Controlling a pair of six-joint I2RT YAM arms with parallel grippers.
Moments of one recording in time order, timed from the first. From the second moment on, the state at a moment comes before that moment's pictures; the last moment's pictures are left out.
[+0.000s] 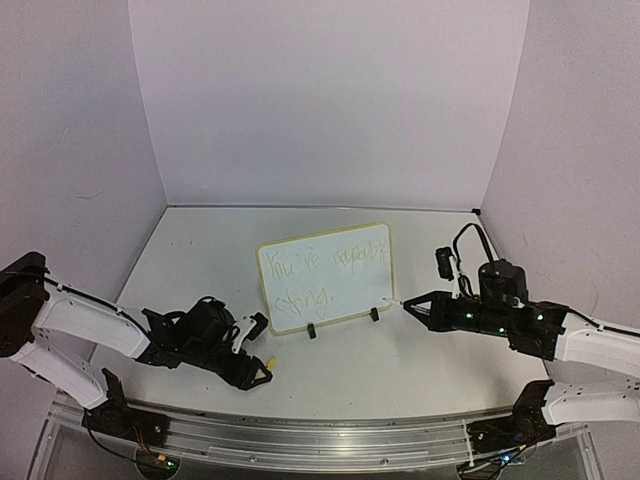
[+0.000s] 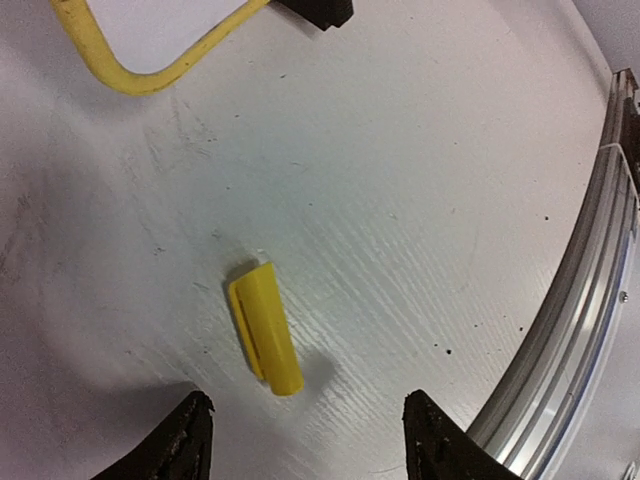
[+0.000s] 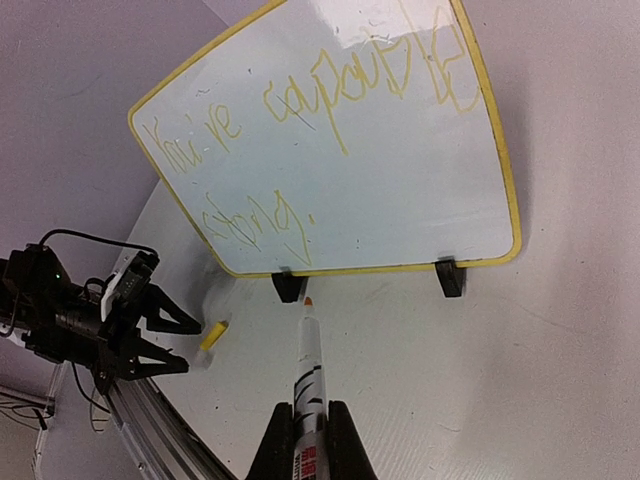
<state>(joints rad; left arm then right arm) -1.01 1.39 0.44 0.09 0.20 -0.45 0.76 0.90 0.49 -0.04 -0.13 0.61</state>
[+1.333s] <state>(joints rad) -1.20 1.61 0.72 -0.19 -0.24 -0.47 0.76 0.88 0.47 -0.06 -0.12 0.61</state>
